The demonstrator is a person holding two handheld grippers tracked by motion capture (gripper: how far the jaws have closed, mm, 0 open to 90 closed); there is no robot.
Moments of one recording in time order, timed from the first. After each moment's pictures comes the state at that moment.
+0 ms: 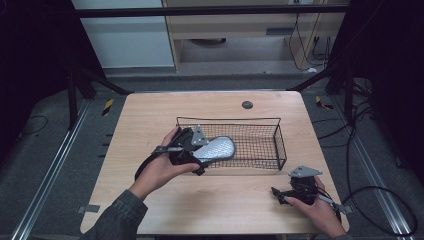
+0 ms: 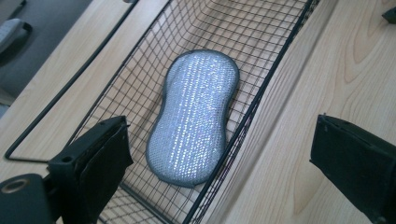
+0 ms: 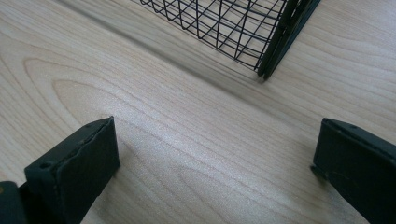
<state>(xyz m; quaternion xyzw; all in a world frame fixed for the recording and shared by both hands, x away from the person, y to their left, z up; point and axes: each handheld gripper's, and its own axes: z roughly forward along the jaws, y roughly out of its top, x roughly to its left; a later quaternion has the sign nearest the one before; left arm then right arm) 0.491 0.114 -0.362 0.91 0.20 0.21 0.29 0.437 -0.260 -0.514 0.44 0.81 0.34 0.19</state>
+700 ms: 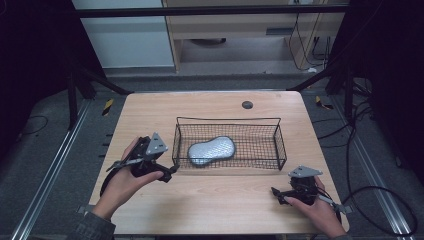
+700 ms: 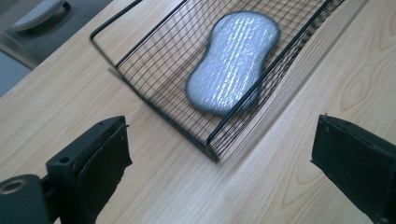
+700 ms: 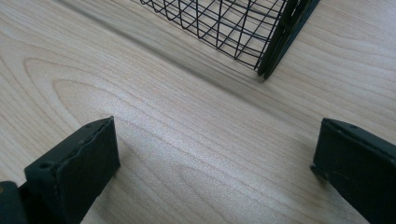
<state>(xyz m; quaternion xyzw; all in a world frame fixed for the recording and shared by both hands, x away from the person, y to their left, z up) 0.466 0.209 -0.372 0.88 0.27 0.23 0.31 0.437 -0.260 -0.514 0.45 0.81 0.34 0.19</state>
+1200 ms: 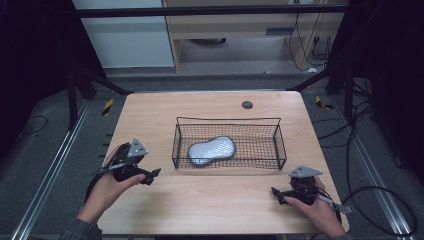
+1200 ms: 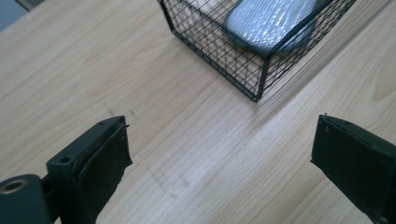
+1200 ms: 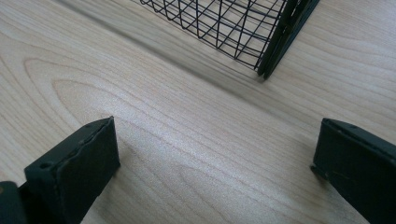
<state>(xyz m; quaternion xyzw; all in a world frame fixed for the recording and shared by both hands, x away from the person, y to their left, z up) 0.473 0.260 -0.406 0.87 0.34 0.21 0.28 0.437 -0.260 -0.514 0.45 0.81 0.34 0.19</state>
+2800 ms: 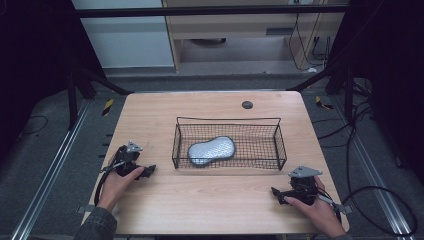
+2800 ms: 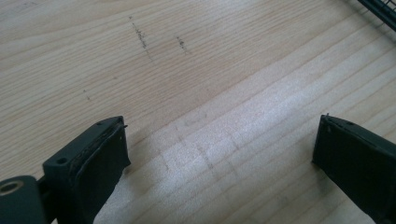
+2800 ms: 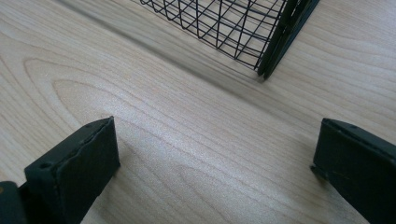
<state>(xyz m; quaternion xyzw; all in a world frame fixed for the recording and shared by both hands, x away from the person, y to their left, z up) 0.529 0.301 -0.498 0.83 0.44 0.19 0.29 0.437 -0.260 -0.514 0.45 0.81 0.34 0.19</state>
